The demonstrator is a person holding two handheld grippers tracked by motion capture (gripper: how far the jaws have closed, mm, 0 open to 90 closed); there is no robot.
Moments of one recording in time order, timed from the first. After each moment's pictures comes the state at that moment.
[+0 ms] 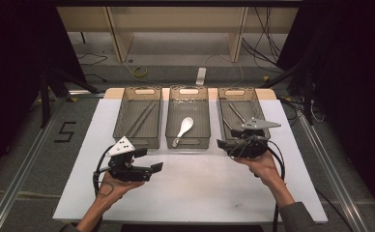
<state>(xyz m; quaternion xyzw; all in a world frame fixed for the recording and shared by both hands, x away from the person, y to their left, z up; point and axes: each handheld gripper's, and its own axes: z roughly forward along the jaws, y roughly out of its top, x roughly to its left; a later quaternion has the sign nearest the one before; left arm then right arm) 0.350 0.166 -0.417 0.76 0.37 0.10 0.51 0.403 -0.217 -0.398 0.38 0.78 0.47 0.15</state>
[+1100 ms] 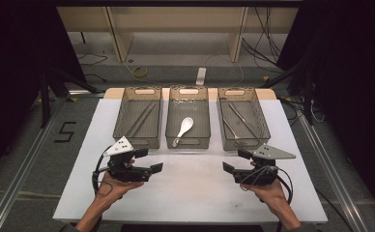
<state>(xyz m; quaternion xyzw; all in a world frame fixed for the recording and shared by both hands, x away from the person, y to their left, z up) 0.350 0.168 -0.417 0.76 0.36 0.08 0.53 0.342 -0.236 -0.424 0.38 0.76 0.51 0.15</state>
